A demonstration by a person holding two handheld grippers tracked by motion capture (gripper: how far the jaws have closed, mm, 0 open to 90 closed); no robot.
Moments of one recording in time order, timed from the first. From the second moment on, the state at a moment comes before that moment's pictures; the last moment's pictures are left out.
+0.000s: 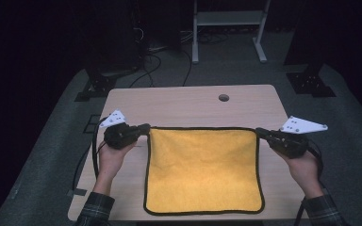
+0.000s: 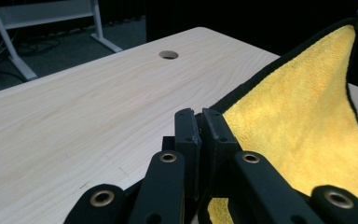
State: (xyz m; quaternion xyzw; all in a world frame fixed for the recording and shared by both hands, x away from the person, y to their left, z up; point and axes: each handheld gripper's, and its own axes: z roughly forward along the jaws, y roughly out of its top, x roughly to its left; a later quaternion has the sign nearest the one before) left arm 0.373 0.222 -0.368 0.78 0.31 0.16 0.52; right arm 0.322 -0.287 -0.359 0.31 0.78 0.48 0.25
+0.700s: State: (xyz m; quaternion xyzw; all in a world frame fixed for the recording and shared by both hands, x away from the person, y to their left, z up) left arm 0.409 0.214 -0.400 0.79 0.35 0.15 0.48; right arm 0.379 -0.281 -0.394 0.36 0.78 0.45 0.22
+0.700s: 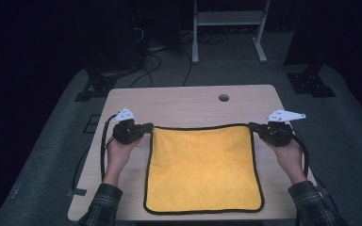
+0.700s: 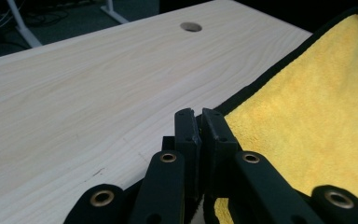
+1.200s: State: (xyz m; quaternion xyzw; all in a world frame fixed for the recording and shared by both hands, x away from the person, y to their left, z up) left arm 0.426 0.205 -0.421 0.80 0.38 0.17 0.43; right arm 0.413 -0.274 -0.424 0.39 0.79 0.42 0.22
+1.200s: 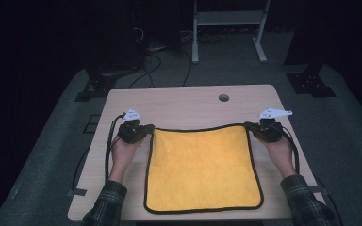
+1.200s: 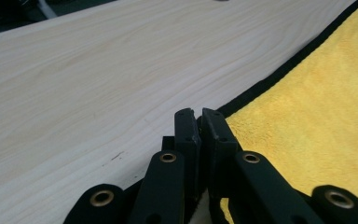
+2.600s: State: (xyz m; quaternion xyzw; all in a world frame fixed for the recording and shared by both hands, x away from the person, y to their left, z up) left arm 0.428 0.204 -0.435 0.81 0.40 0.17 0.40; right arm 0.423 -0.301 -0.448 0.47 0.76 0.40 0.21
